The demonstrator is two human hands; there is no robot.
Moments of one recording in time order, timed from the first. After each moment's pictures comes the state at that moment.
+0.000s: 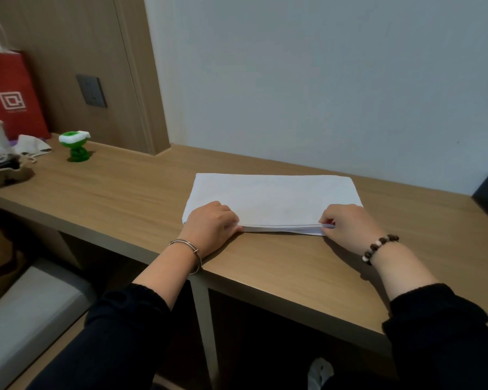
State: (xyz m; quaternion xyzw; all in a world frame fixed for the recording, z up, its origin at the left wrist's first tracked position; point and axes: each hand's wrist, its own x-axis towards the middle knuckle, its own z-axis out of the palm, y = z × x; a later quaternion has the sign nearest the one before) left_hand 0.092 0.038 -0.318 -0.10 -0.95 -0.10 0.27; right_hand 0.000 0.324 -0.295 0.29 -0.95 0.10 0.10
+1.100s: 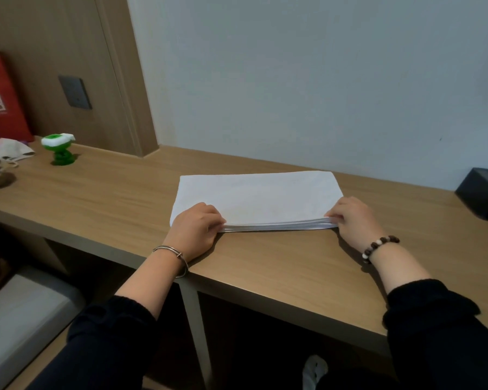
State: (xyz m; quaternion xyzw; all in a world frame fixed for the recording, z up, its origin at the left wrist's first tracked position) left_hand 0.098 0.037 -0.317 -0.08 -0.95 -0.15 0.25; right_hand -0.014 0.353 -0.303 0.23 -0.95 0.15 0.14
